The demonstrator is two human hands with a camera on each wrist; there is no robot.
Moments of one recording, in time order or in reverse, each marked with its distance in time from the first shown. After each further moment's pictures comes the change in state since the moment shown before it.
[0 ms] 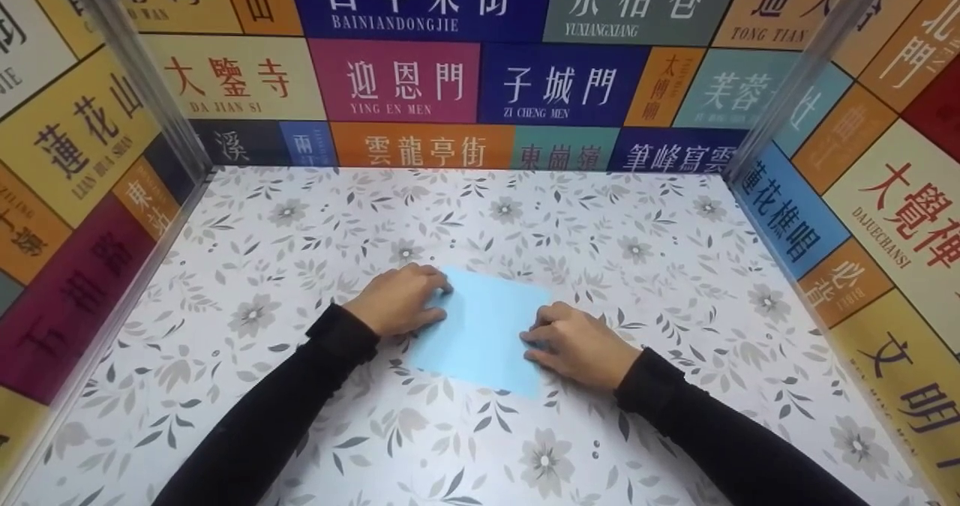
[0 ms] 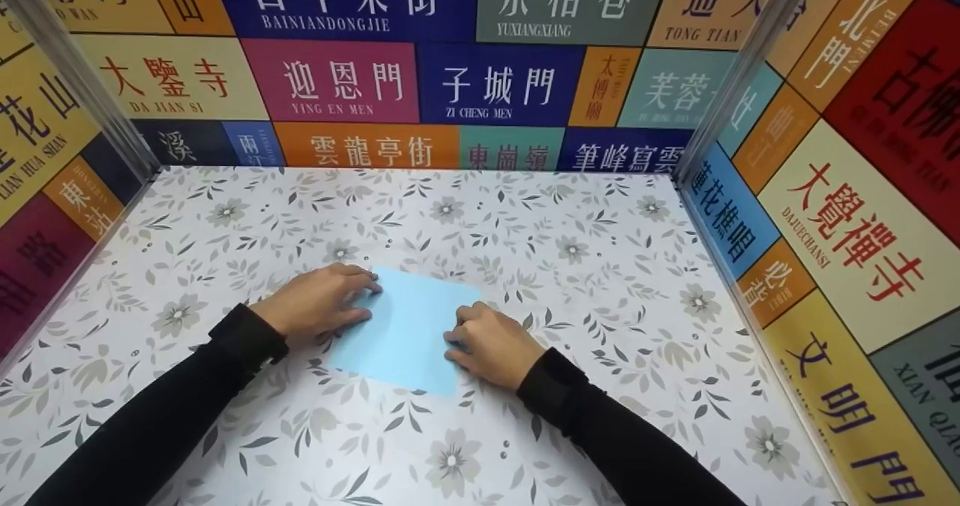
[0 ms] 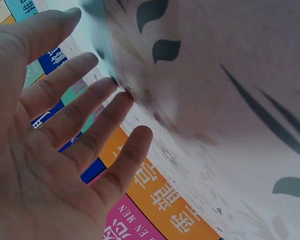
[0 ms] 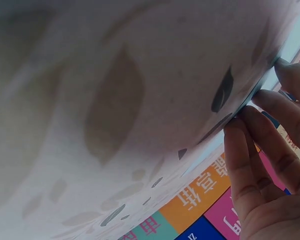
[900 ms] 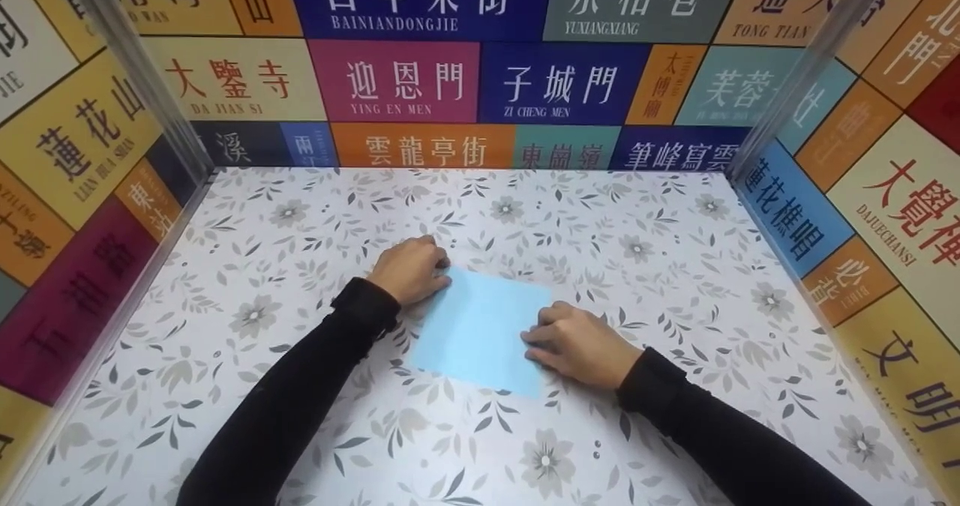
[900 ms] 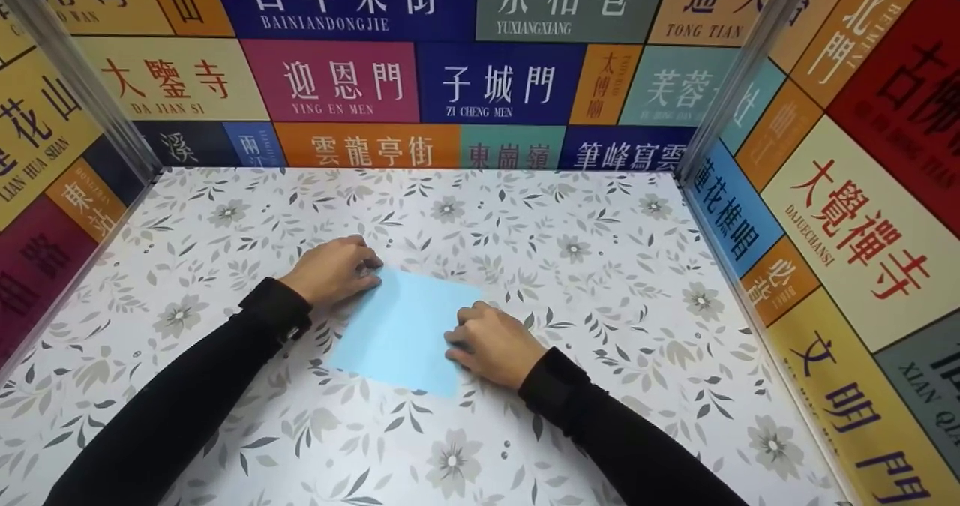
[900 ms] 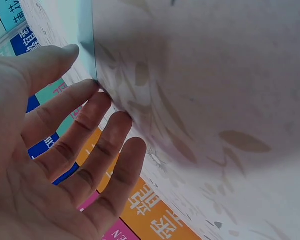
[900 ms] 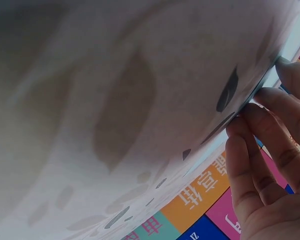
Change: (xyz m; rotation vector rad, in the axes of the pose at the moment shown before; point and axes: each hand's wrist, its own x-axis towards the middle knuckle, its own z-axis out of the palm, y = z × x) left_hand 0.048 -0.013 -0.004 0.033 0.062 -0.169; right_hand 0.001 0.002 0.001 0.002 0.008 -0.019
